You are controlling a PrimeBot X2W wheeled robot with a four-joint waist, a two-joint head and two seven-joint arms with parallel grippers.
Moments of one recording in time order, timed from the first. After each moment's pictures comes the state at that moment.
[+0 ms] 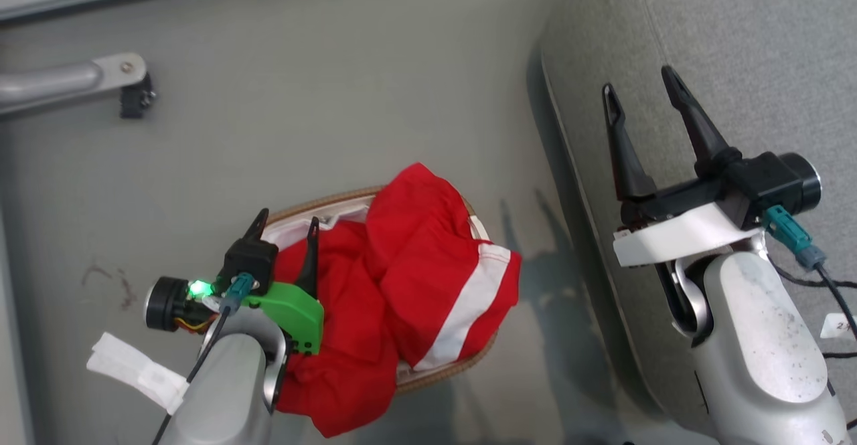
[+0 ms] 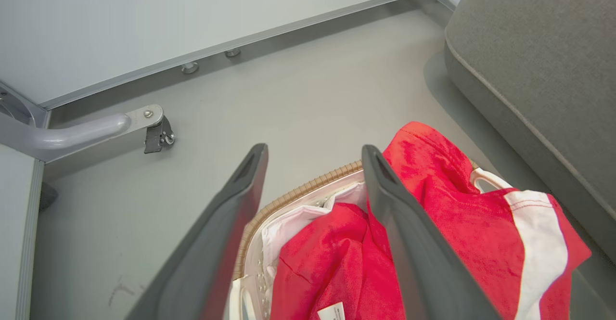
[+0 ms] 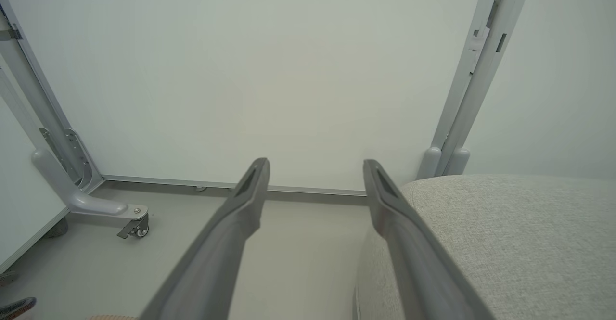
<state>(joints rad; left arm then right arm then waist) -0.44 0.05 -0.22 0.72 -0.05 -0.08 -0.26 -0.43 -0.06 0.10 0.12 0.10 0.13 -0.26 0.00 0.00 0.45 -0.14</state>
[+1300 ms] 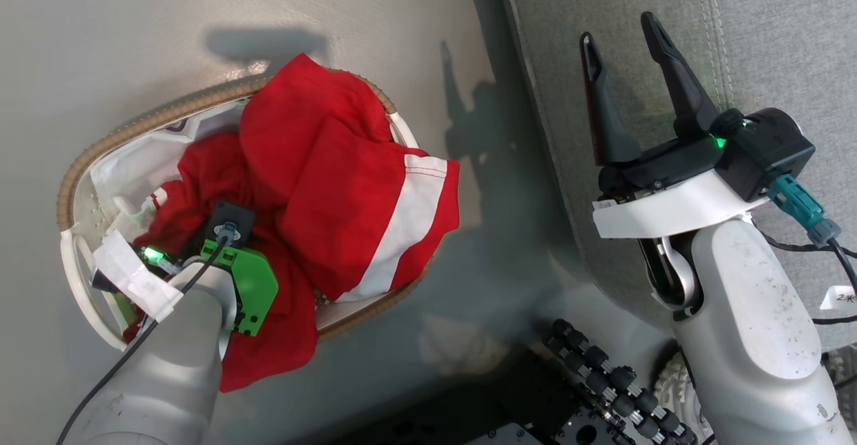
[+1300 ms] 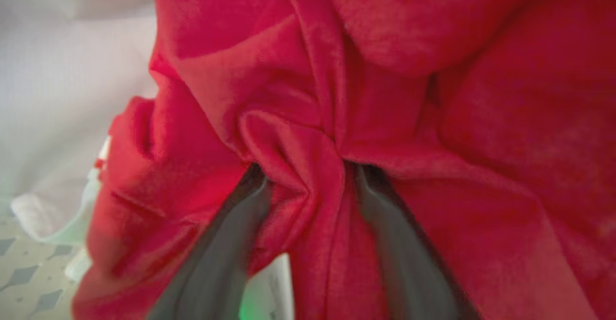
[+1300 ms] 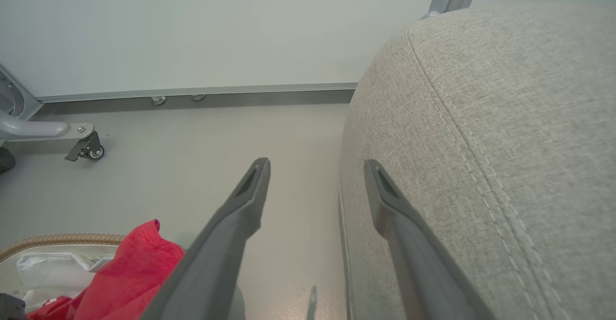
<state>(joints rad) -0.79 0.12 -0.36 1.28 0.06 -0.03 -0.17 -0.51 -0.05 0.17 0.06 0.21 0.13 -0.26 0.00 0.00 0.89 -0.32</state>
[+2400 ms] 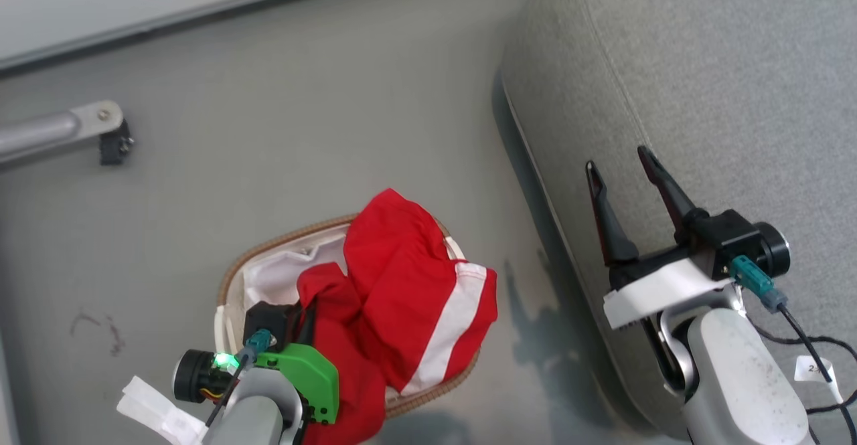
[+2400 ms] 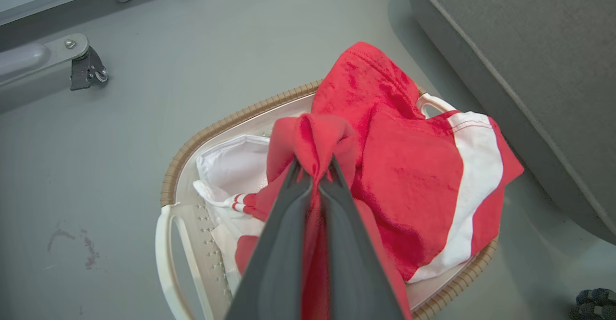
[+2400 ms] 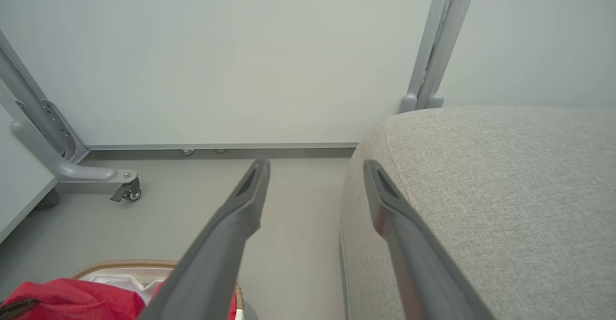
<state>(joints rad) -0.39 0.05 -0.36 0.89 -0.22 -0.06 -0.26 -0.32 -0.05 0.12 0.20 0.11 0.13 -0.26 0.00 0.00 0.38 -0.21</state>
